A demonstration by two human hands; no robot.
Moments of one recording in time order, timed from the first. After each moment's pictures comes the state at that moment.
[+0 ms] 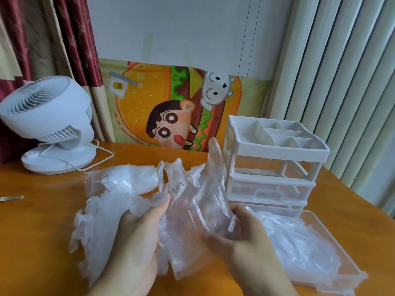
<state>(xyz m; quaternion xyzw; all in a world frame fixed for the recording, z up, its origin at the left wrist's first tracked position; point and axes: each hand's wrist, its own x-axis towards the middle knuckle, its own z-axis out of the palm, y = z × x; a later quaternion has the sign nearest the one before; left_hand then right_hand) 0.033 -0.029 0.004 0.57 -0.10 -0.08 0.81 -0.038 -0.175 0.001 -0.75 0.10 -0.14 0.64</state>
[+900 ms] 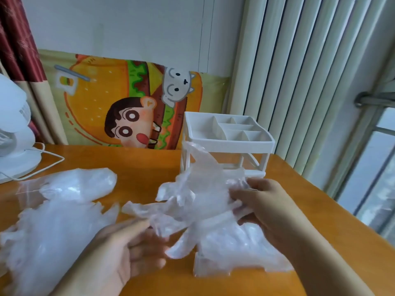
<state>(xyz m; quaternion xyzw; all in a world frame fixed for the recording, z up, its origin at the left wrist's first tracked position) 0.020 -0.047 0.005 0.55 -0.01 -0.26 0.79 -0.061 -0.282 0.052 -0.74 0.25 -0.19 0.60</state>
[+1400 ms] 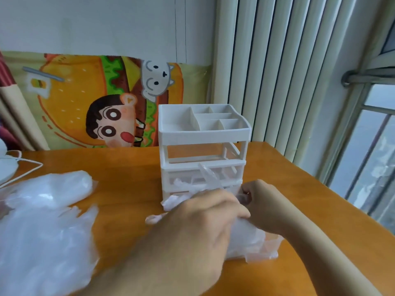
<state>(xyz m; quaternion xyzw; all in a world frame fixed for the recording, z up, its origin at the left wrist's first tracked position) -0.026 -0.158 0.034 0.74 -0.56 0.14 0.33 -0.070 -0.361 0.012 -0.94 0.24 -0.10 0.23</state>
